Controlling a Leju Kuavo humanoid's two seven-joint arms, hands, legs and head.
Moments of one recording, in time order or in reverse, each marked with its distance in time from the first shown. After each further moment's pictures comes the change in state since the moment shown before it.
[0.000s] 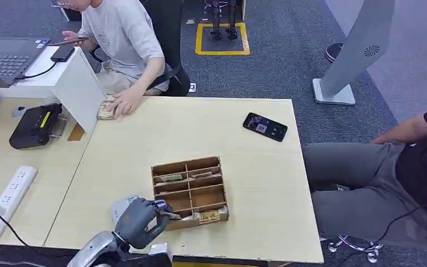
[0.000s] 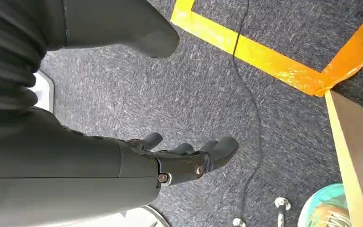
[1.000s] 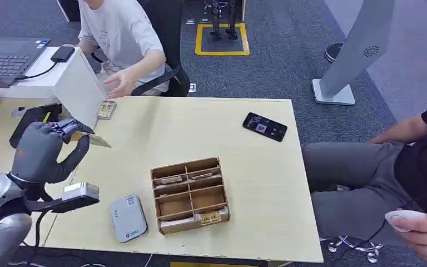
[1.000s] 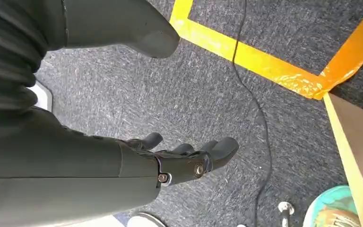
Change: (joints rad) left arm -0.148 0.243 0.354 -0.392 -0.061 -0.030 0.115; right arm 0.008 0.000 0.015 0.020 -0.051 -0.018 -0.023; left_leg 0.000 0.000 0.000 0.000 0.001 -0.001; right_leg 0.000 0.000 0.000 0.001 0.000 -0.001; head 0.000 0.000
